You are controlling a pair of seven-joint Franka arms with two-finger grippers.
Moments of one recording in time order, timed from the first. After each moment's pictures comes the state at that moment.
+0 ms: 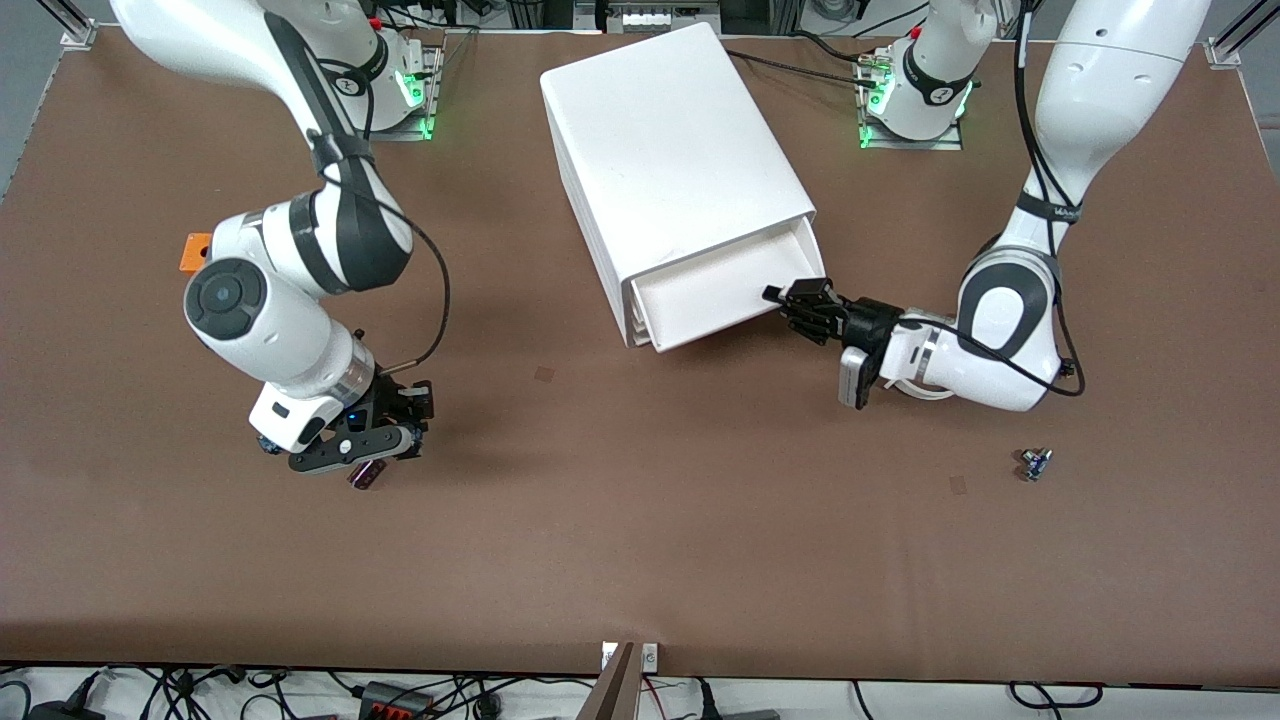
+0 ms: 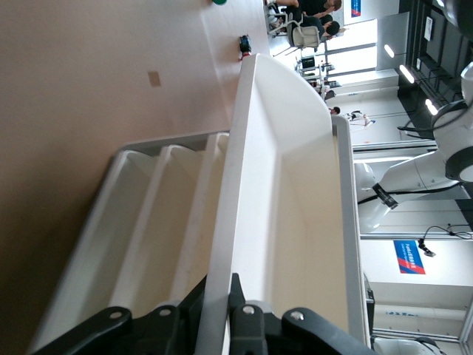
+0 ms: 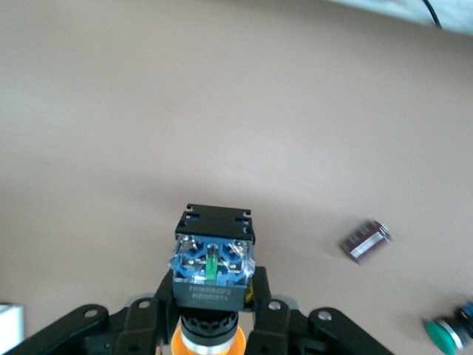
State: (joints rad) left arm -0.02 0.57 -0.13 -1.75 -1.06 1.60 0.88; right arm 0.31 0.51 0.04 -1.47 0.04 2.16 0.03
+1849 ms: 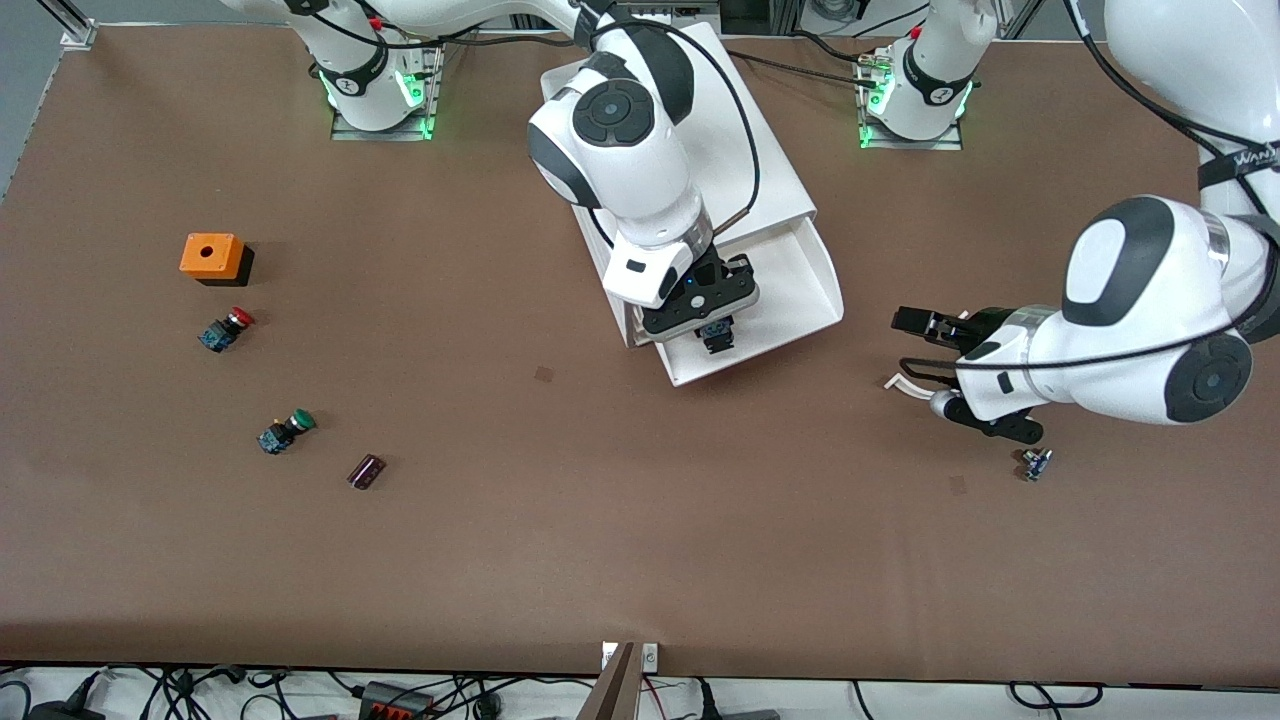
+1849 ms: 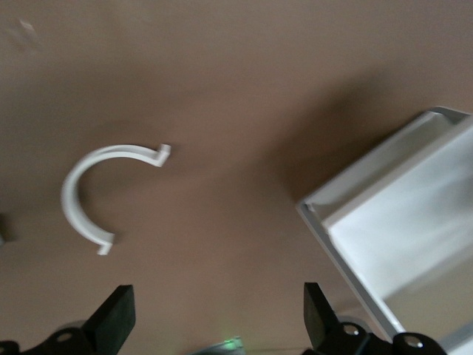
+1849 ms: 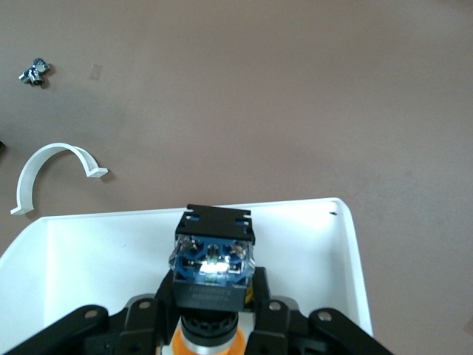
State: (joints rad) left arm -0.08 0.53 -0.11 -1.24 -0.09 1.39 0.07; right arm 0.76 0.74 0.09 -1.07 0.04 2.15 0.48
